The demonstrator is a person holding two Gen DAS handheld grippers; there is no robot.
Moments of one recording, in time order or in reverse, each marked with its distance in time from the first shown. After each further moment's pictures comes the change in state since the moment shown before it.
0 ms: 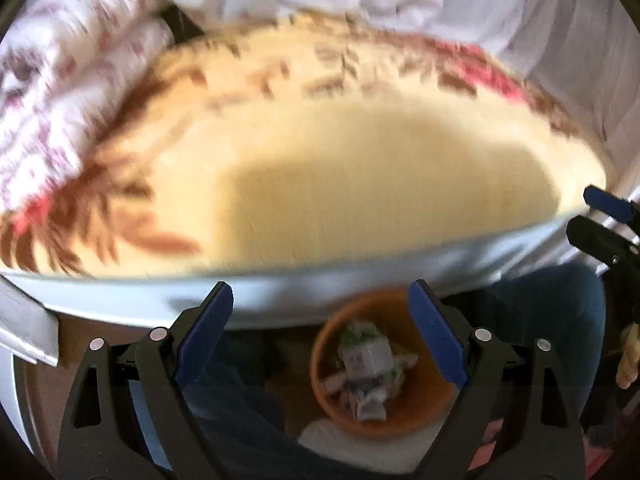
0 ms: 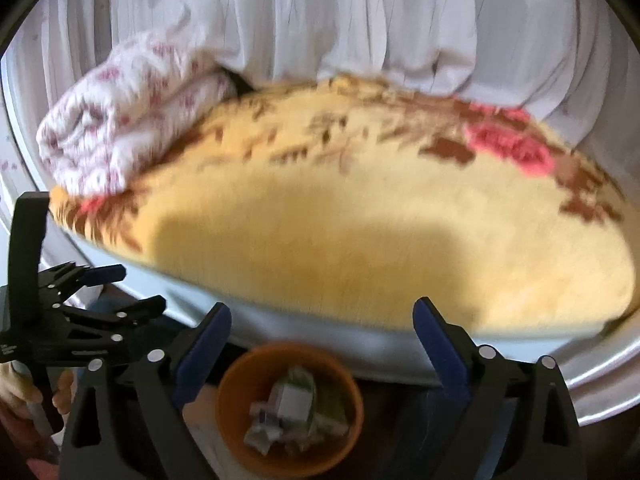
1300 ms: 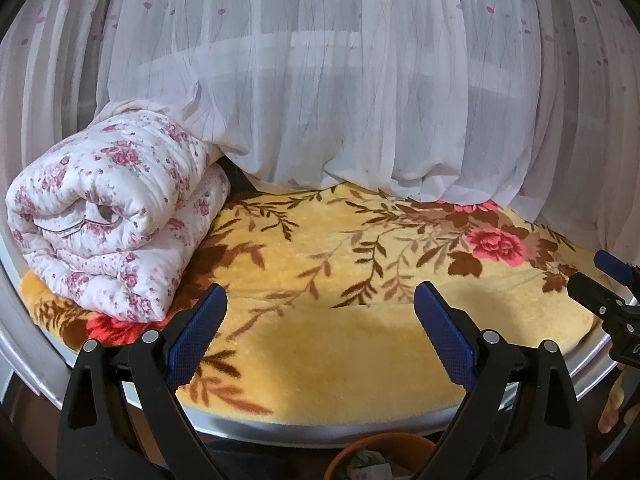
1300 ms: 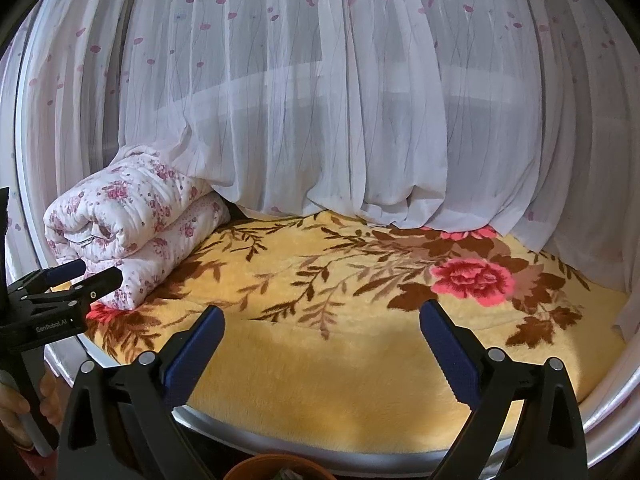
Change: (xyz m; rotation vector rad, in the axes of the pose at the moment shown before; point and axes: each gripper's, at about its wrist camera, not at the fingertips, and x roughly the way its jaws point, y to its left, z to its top) left arm -0.128 0.002 0.078 -0.067 -0.471 0.118; right arm -0.090 0.000 0.076 0.000 -0.363 -0.059
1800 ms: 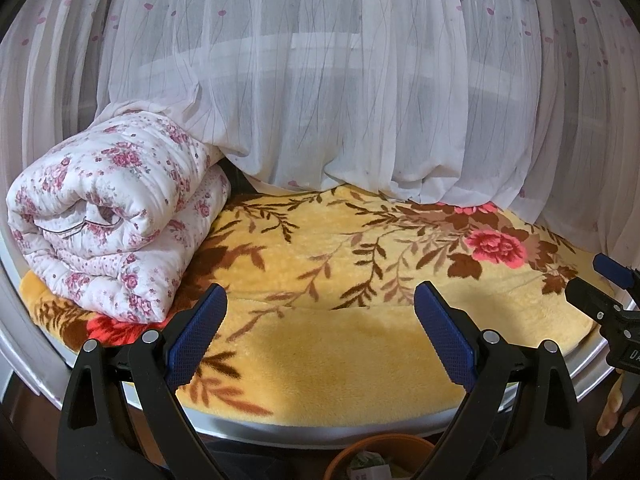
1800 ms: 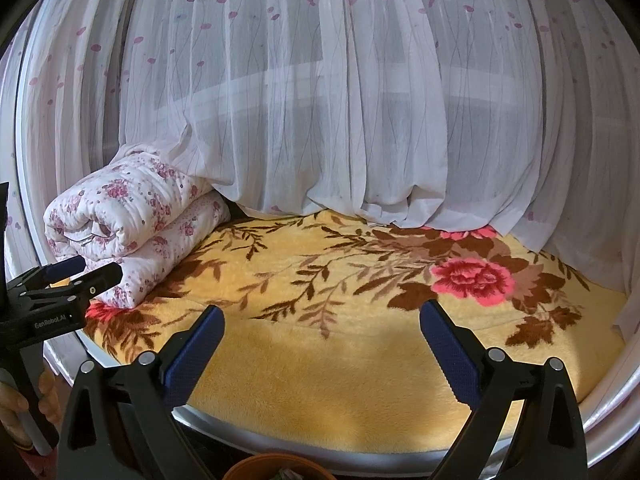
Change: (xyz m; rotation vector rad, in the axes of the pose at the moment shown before) left arm 0.000 -0.001 0.001 0.002 0.000 -0.001; right arm -0.001 0.001 0.000 0.000 0.000 -0.002
